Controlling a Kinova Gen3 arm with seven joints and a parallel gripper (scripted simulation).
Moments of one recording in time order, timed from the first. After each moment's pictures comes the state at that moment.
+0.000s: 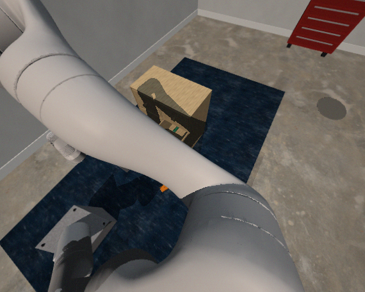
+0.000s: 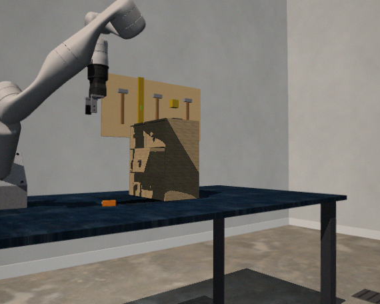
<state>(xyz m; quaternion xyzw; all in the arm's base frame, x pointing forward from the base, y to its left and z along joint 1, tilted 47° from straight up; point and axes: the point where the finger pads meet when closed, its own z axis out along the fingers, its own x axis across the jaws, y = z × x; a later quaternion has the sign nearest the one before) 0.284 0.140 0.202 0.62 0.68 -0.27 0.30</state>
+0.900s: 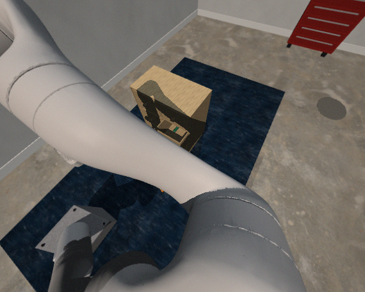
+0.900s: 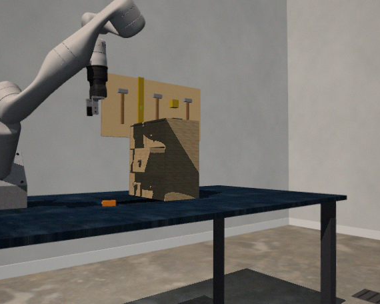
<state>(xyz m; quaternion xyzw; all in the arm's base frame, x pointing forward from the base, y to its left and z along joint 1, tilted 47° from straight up) 0.290 0.137 0.199 0.61 0.68 -0.25 0.31</state>
